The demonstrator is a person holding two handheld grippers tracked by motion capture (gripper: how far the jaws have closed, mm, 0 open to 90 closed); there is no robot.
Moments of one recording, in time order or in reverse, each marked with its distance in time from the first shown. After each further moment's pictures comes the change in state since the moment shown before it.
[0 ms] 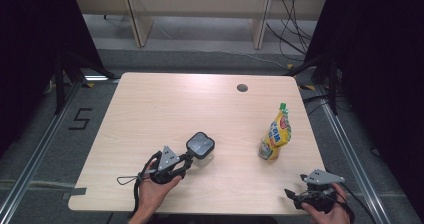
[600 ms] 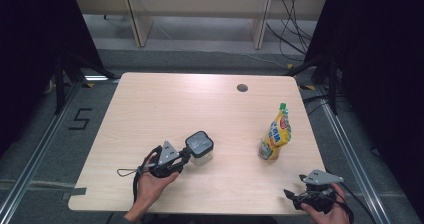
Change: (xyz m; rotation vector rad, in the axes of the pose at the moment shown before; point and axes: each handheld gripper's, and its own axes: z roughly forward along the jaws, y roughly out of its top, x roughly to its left) left arm 0.016 0.003 0.006 0.011 -0.008 0.067; right arm 0.002 0.001 0.001 -0.004 0.007 0.002
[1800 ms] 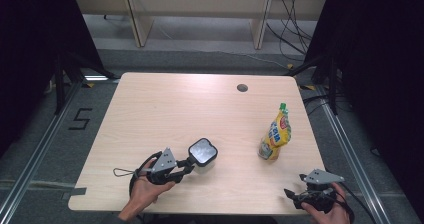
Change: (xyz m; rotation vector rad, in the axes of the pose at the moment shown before) left arm -0.006 -0.008 -0.015 -0.046 -0.247 0.042; right arm 0.000 0.000 -0.001 0.003 -0.004 0.023
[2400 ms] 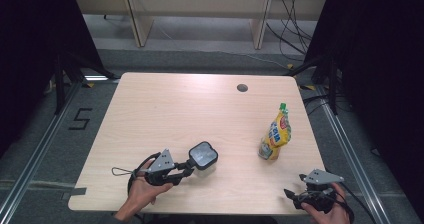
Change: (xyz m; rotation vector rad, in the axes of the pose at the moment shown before) left arm 0.003 -0.004 -0.002 0.013 -0.034 0.000; right arm 0.000 0.001 0.000 -0.003 0.002 -0.014
